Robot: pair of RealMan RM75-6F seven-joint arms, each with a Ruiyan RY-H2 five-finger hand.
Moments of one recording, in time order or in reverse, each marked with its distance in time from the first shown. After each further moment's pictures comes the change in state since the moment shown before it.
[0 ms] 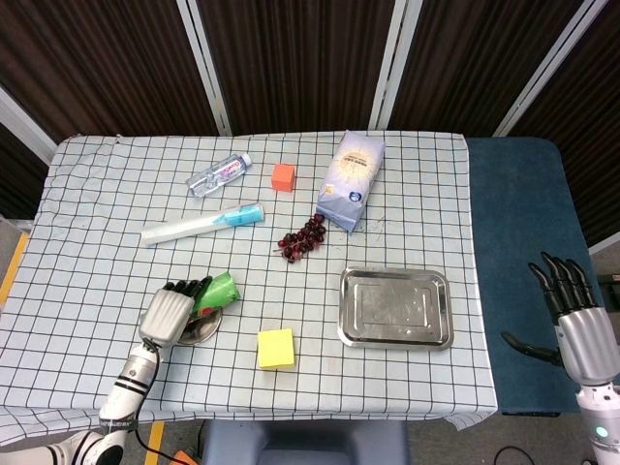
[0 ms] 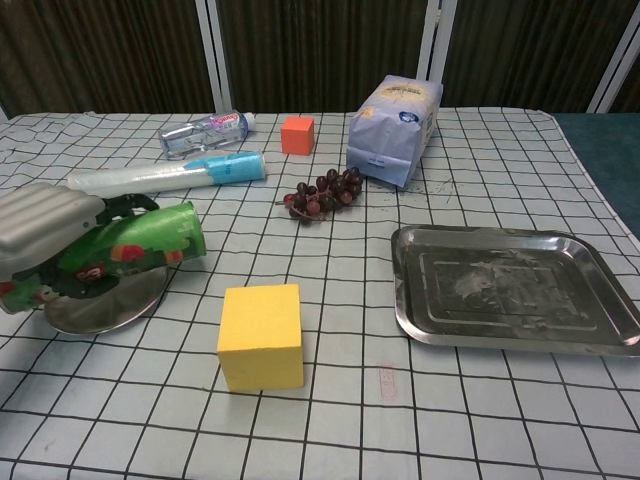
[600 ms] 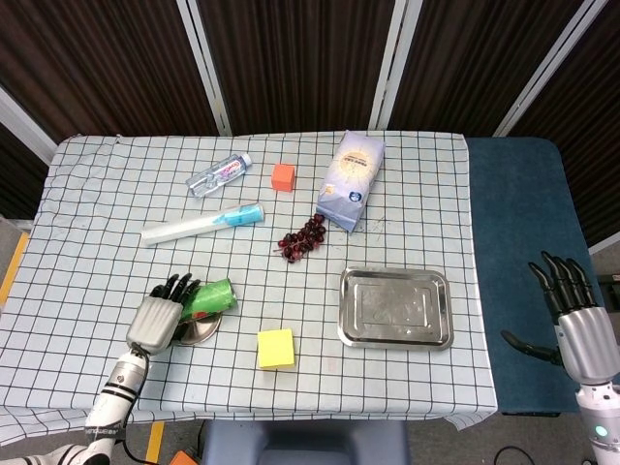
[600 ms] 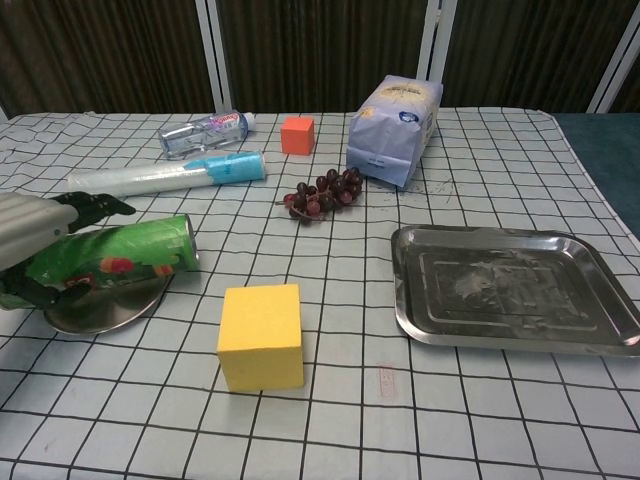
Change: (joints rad) left arm 0.035 0.130 -0.010 -0.210 -0.104 -0.037 0.108; right arm 0.002 -0.005 0.003 0.007 0.003 -0.001 -0.002
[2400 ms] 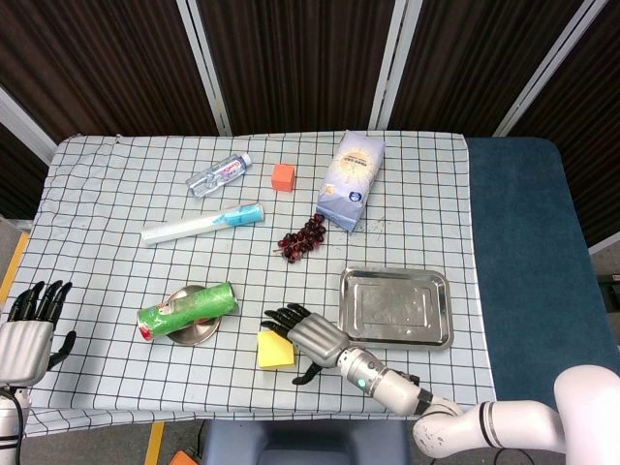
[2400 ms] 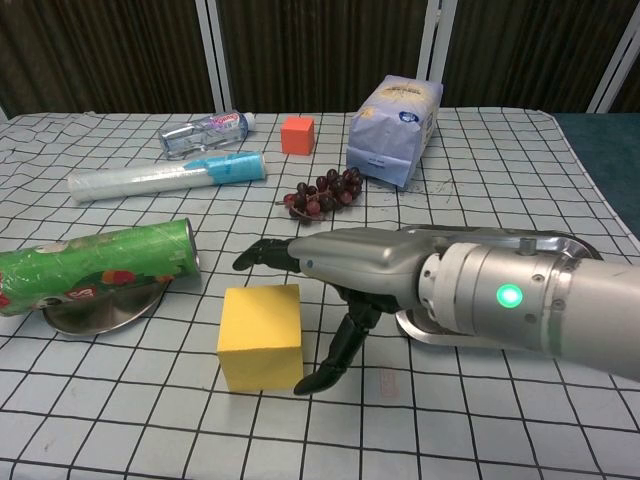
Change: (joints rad) left arm 0.323 0.176 0.004 0.256 0.252 0.319 -0.414; right arm 0.694 -0.443 0.078 -0.275 0.485 -0.993 -0.577
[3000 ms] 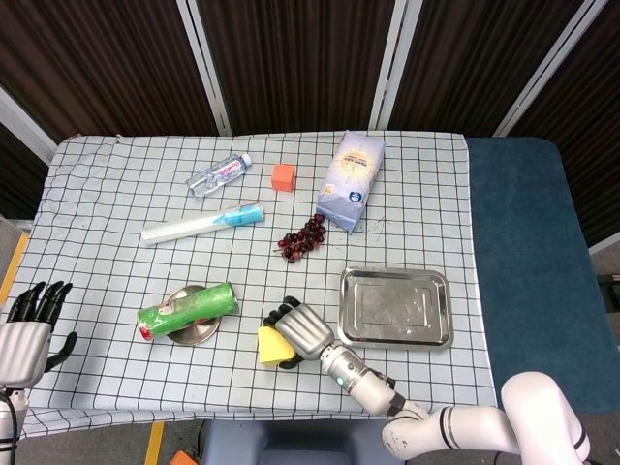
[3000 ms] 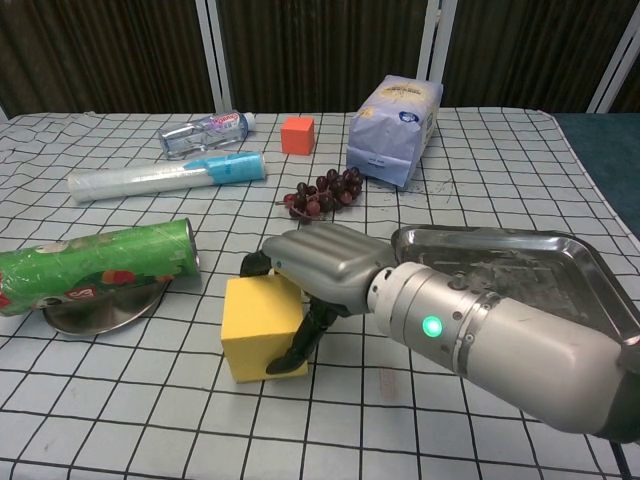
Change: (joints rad) left arm 0.012 0.023 -0.008 -0.015 0.034 0.001 -0.062; right arm 0.022 -0.225 -0.023 0.237 -0.040 0.223 -0.091
